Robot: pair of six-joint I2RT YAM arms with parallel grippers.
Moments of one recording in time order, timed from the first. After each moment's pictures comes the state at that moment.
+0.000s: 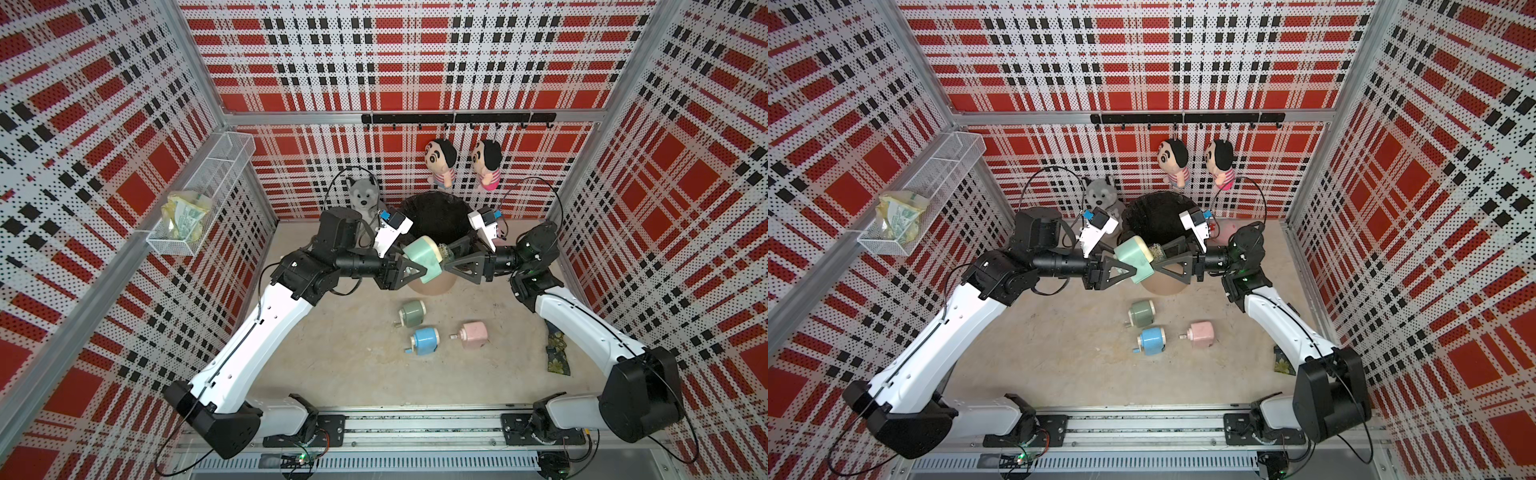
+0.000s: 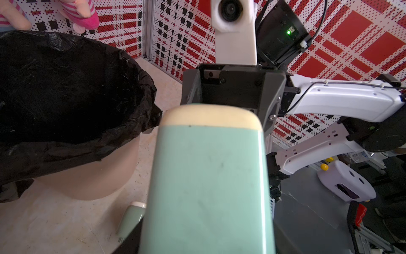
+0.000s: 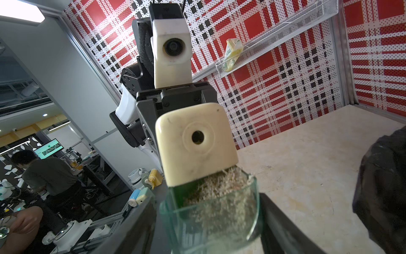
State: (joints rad) left arm -0.57 1.32 1.57 -0.75 0.67 -0.06; right arm 0.31 1.37 1.02 0.69 -1.30 0.77
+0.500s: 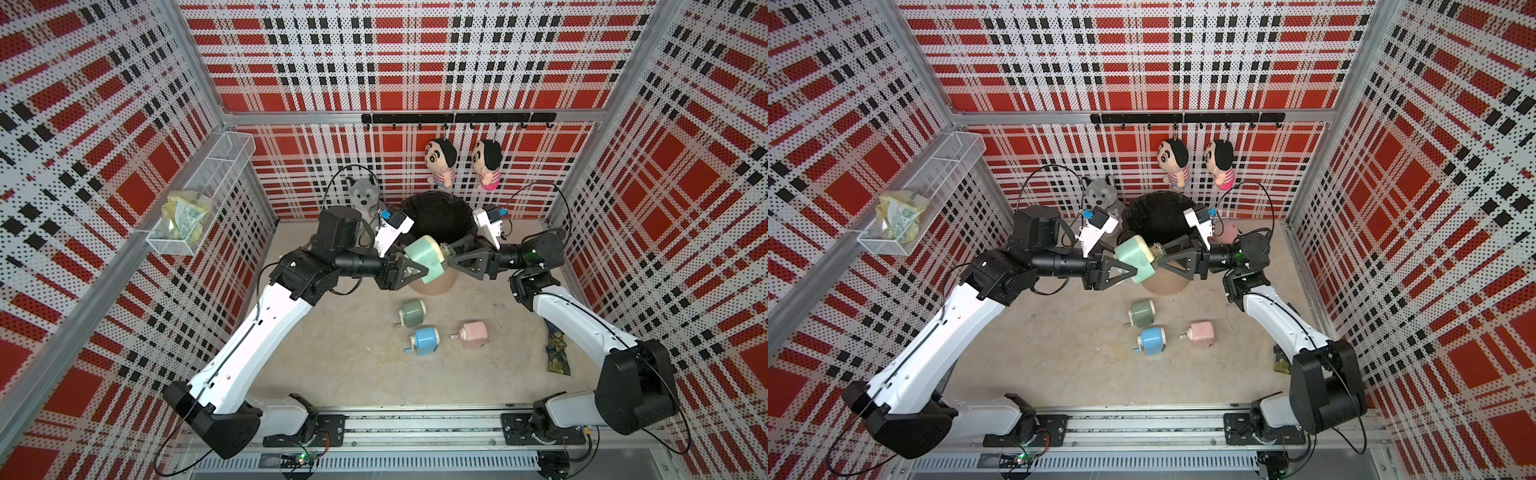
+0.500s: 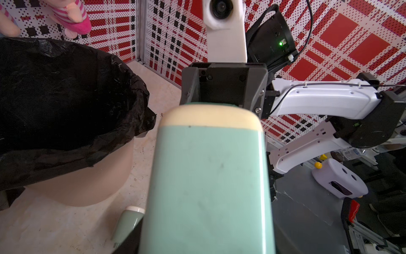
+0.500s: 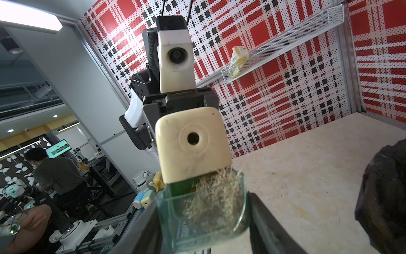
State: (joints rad) left arm -0.57 1.32 1.59 -0.75 0.68 -0.06; right arm 0.30 1.40 1.01 0.94 -1.32 0.96
